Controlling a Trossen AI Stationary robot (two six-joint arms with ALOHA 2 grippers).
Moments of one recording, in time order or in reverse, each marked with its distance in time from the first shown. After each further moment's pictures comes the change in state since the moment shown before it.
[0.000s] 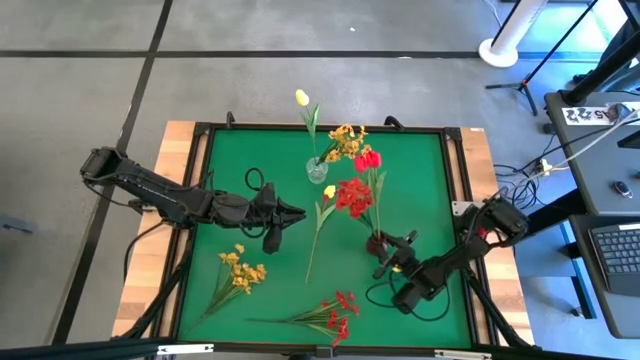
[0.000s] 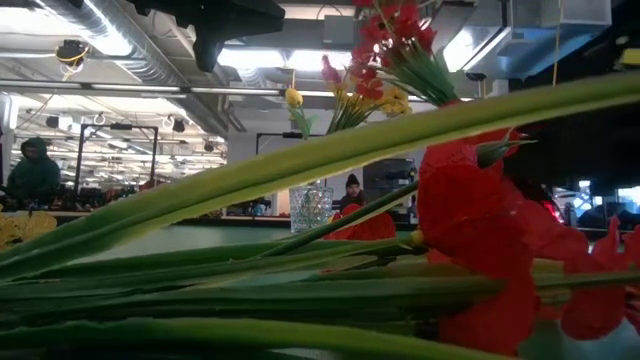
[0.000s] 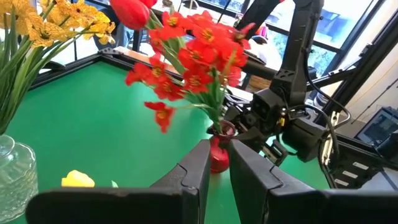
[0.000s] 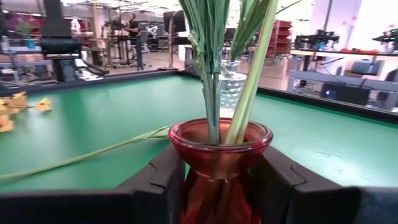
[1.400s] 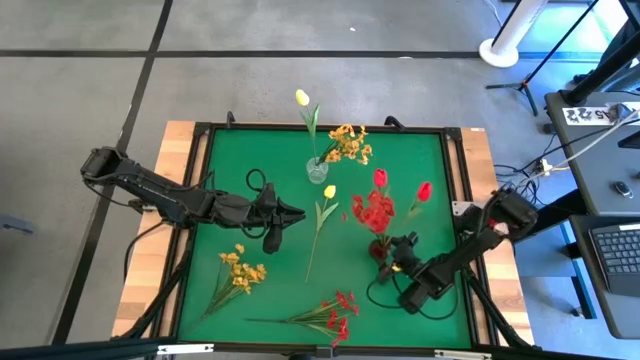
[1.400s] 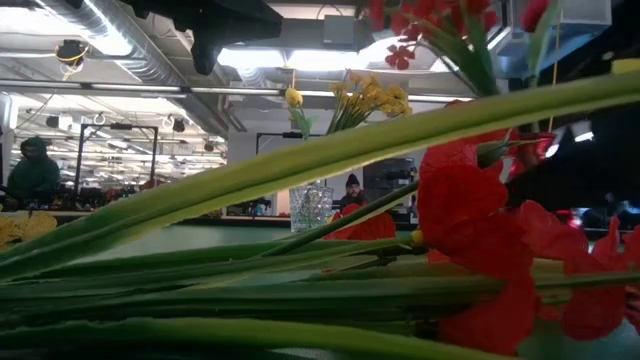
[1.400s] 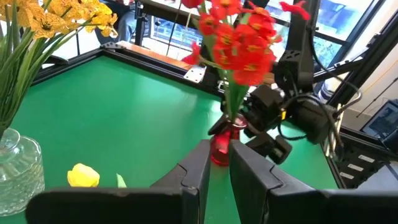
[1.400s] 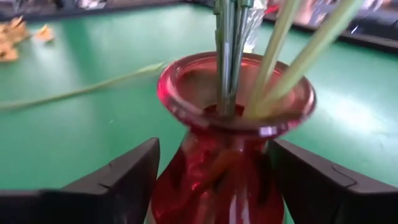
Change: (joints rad) left arm 0.001 0.000 0.000 -0.030 -0.001 0.001; right arm 0.026 -0.125 -0.003 -0.067 -0.292 -0.028
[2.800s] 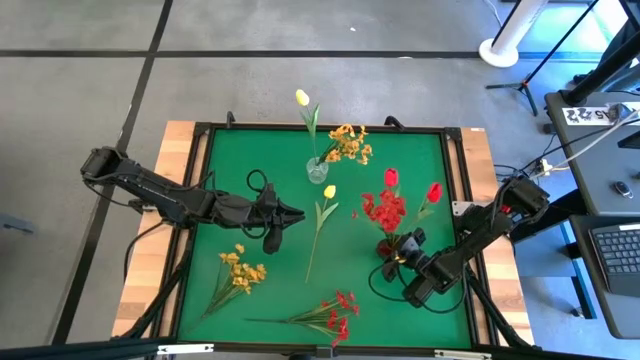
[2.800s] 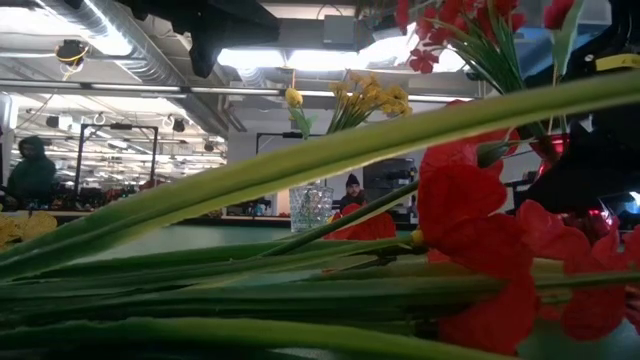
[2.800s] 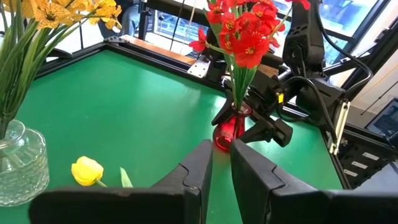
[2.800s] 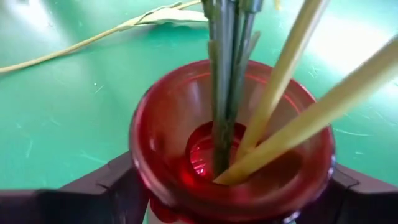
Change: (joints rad) left arm 0.000 0.000 0.000 -0.023 0.000 -0.018; right arm -0.007 -0.156 0.000 -0.239 -0.259 0.136
